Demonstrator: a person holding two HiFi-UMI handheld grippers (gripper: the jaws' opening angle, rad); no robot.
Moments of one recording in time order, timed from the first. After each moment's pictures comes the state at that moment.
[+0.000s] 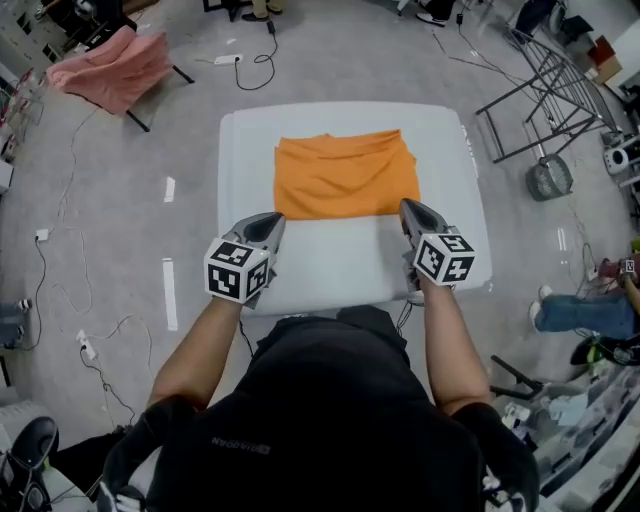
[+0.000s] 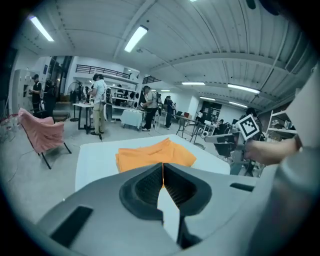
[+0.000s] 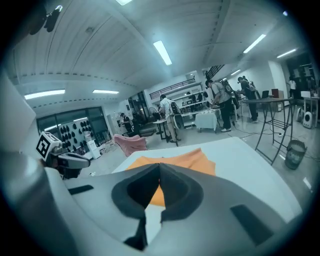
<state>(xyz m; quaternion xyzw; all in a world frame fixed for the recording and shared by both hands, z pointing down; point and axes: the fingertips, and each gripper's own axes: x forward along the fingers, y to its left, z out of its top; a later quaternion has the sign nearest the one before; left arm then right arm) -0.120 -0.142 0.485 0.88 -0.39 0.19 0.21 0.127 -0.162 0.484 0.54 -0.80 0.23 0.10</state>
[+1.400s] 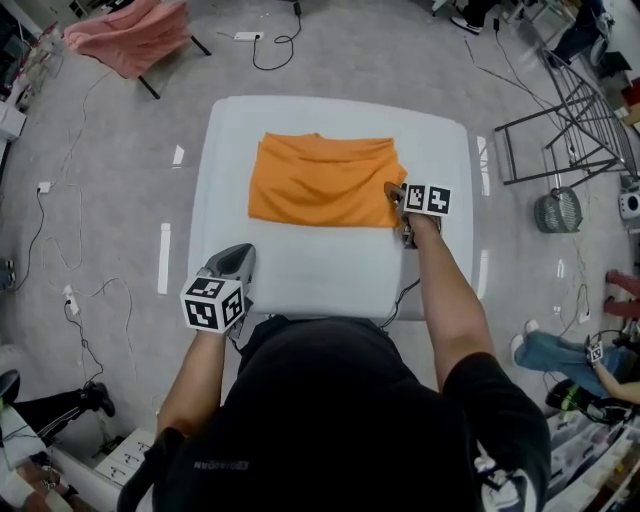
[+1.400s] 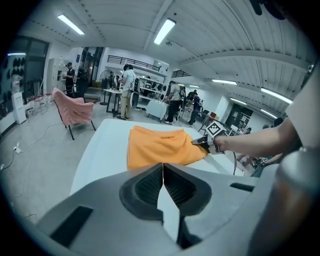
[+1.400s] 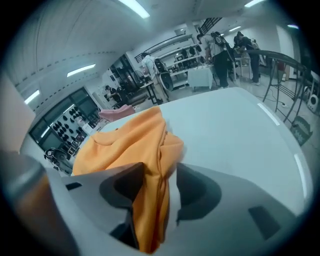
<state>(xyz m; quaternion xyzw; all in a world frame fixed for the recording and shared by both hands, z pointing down) -0.103 -0.098 0.532 0.78 -0.51 0.19 0.30 0.225 -0.304 0.662 0.48 -0.74 0.41 0.24</state>
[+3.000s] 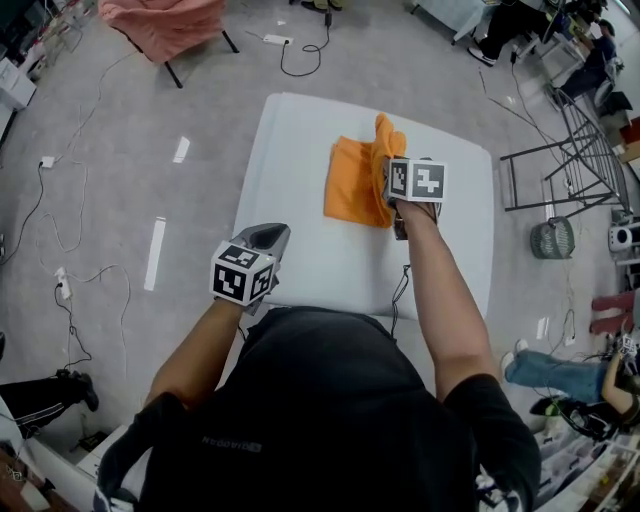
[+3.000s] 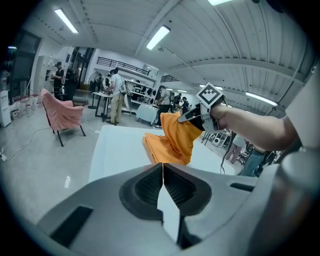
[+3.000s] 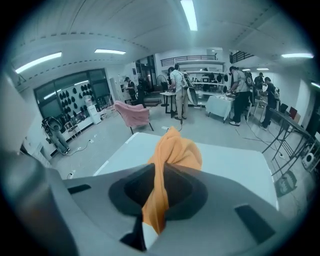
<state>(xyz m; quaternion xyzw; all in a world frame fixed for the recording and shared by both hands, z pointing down) -0.157 -0.104 0.522 0.83 -0.45 0.17 0.28 0.022 -0.292 0.491 0.49 -0.78 0.25 0.31</state>
